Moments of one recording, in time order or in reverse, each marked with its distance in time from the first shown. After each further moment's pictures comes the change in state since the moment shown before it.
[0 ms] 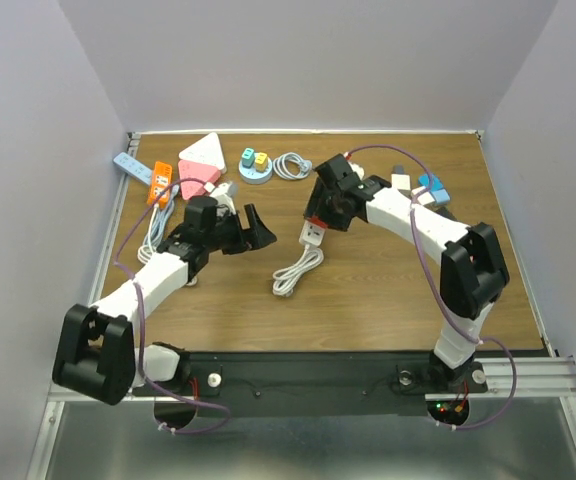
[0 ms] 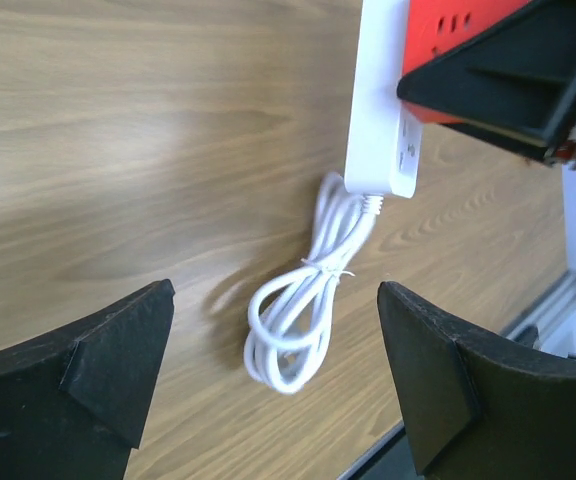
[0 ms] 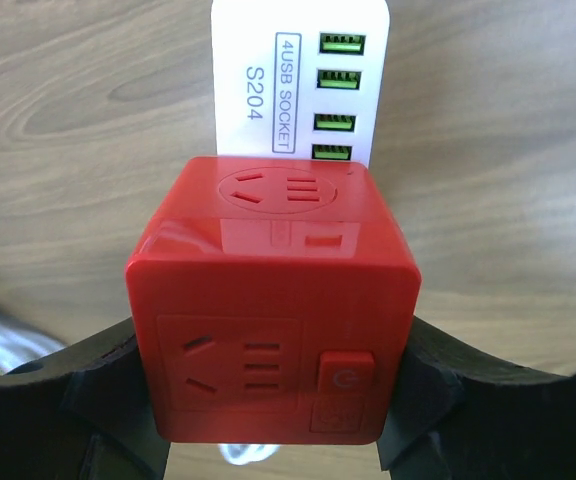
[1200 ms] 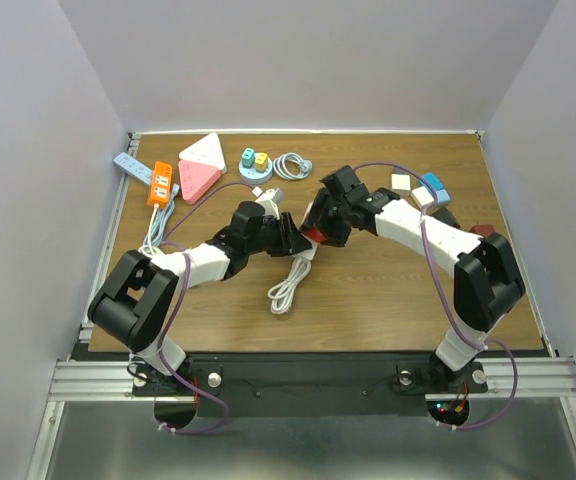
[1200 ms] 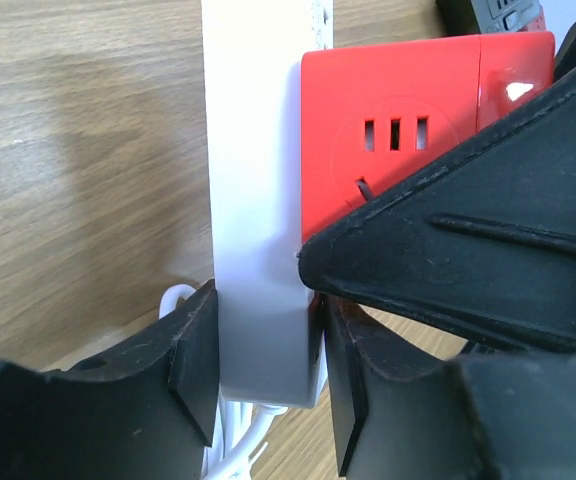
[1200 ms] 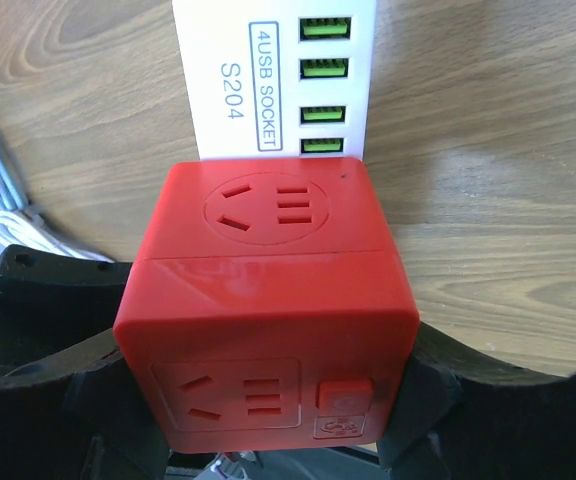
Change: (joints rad) left arm -0.288 0.357 0.035 0.408 -0.051 -0.123; right arm 0.015 -0.142 -0.194 0.082 -0.188 0.156
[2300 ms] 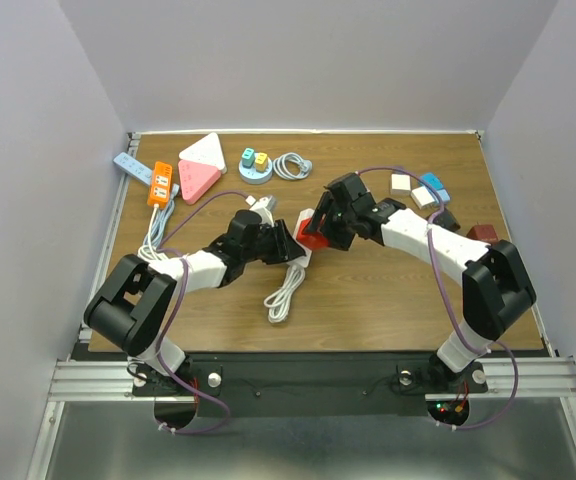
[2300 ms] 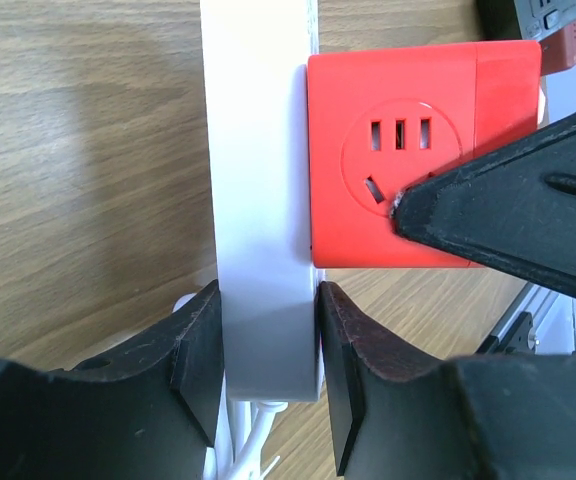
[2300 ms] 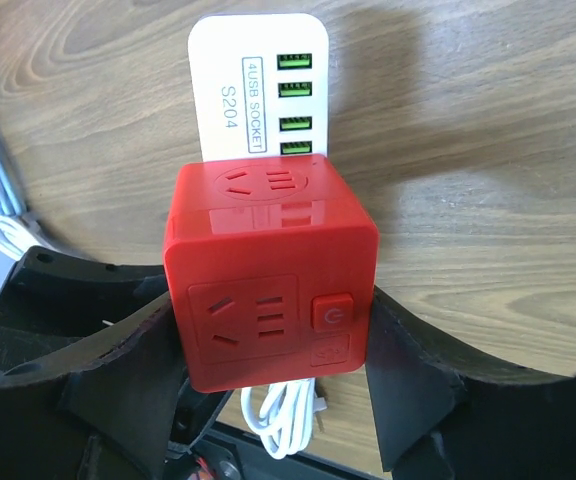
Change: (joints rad) left arm -0.002 -0.031 -0.074 0.012 -0.047 -0.033; right arm -0.002 -0.069 -0.107 0.096 0.101 -0.027
